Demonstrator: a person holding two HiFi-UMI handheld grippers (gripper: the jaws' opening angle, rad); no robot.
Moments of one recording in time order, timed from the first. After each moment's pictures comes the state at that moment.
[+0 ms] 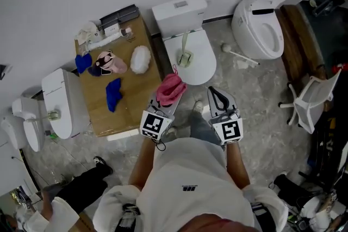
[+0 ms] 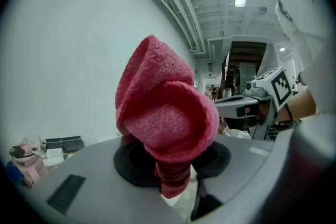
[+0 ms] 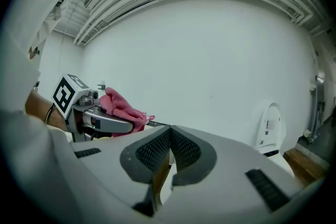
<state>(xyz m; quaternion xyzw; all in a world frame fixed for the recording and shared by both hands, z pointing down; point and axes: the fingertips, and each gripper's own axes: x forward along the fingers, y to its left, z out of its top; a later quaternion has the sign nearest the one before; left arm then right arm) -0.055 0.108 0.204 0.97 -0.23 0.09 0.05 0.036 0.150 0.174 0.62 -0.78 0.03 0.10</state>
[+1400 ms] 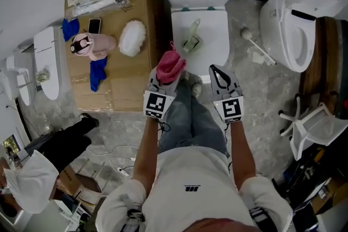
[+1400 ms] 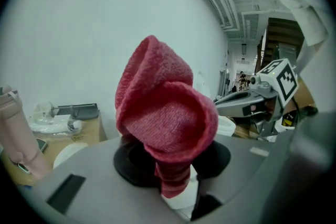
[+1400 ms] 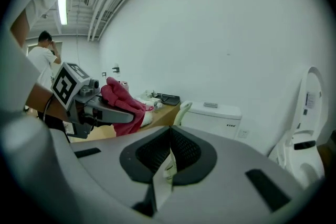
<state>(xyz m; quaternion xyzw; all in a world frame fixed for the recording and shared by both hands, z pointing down) 0.007 -0.033 0.392 0.90 -0.37 0.18 0.12 0.116 -0.014 0.377 0.49 -0.85 0.11 0.18</state>
